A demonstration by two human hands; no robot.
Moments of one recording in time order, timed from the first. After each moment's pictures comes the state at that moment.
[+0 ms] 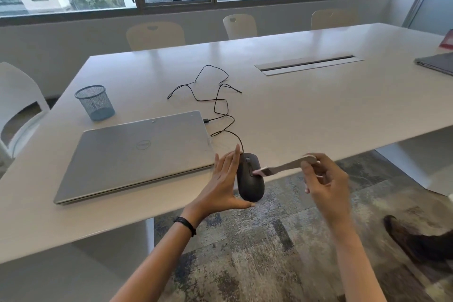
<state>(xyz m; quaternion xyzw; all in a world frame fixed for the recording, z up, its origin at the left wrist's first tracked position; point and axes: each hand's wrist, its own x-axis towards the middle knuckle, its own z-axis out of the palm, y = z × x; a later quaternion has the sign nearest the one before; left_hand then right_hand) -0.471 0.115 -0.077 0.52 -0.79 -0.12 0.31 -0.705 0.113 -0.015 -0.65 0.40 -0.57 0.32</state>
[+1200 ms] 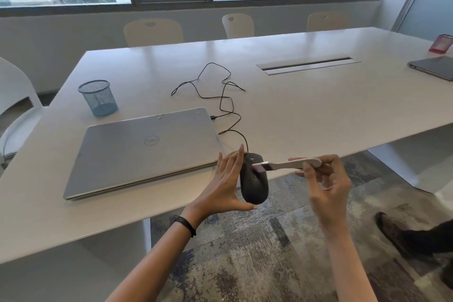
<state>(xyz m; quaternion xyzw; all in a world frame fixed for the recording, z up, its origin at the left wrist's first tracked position) -0.450 0.138 -0.071 0.50 -0.81 -0.12 0.30 -0.670 0.135 -0.025 -0.63 0.34 -0.64 0.28</state>
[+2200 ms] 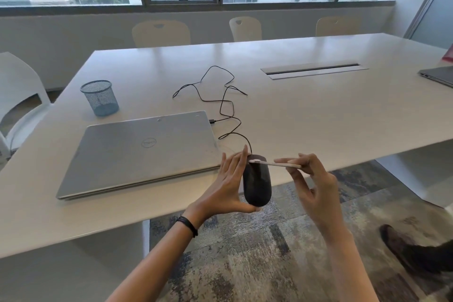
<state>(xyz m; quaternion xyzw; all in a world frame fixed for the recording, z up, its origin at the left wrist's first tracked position) -0.468 0.121 -0.065 0.50 -0.80 -0.11 0.30 -0.677 0.110 -0.011 -0.78 0.29 -0.53 0.17</state>
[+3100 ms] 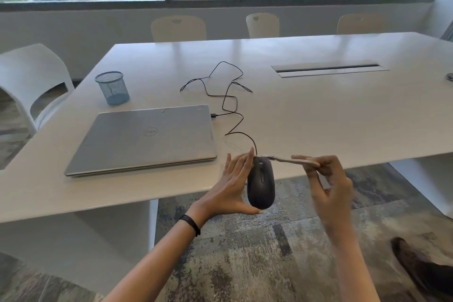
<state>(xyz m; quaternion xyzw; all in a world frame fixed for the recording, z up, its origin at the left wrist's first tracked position) -0.509 0.129 -0.066 0.54 -0.79 -0.10 0.28 -0.722 0.101 -0.013 -0.73 0.31 -0.56 0.23</state>
